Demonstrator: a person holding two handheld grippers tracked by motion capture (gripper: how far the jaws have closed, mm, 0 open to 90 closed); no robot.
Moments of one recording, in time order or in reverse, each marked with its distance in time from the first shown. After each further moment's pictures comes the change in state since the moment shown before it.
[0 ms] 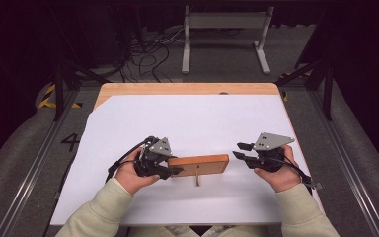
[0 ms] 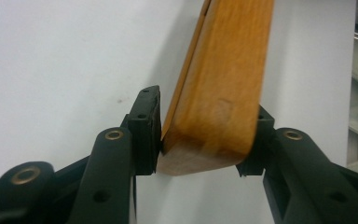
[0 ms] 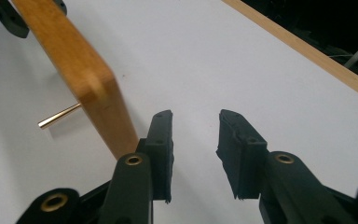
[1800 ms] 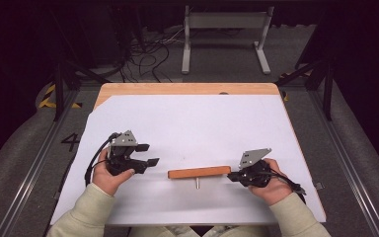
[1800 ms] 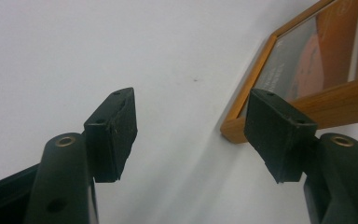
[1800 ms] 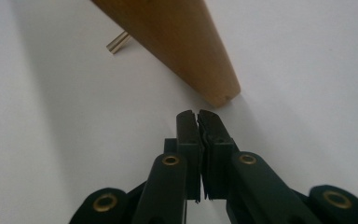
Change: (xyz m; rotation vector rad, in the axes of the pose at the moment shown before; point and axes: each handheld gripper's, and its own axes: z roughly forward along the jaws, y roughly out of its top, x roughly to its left) left arm 0.030 -0.051 -0.044 -0.187 0.162 -0.221; right arm 0.032 -0.026 0.028 0.257 0.234 0.009
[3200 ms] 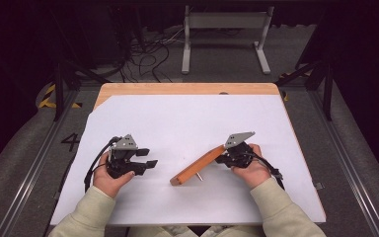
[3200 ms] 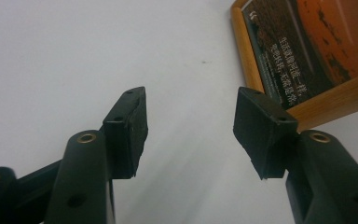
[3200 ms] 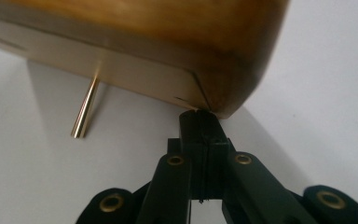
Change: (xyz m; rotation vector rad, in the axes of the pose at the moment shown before) left arm 0.004 -0.016 0.007 0.026 0.007 -0.019; right arm -0.038 0.037 0.043 -0.073 -0.043 0.089
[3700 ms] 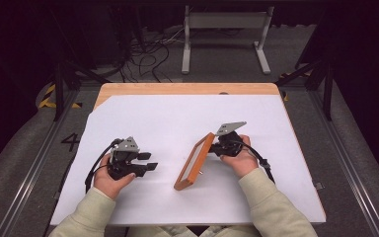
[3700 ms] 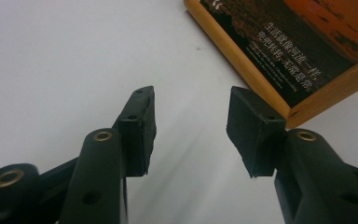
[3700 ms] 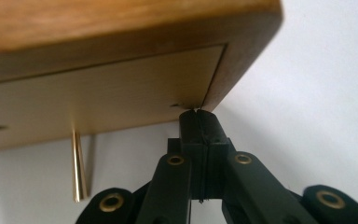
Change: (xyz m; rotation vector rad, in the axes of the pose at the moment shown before) left arm -0.001 -0.003 0.005 0.032 -0.026 -0.010; right arm -0.016 0.025 0.027 -0.077 0.023 0.059
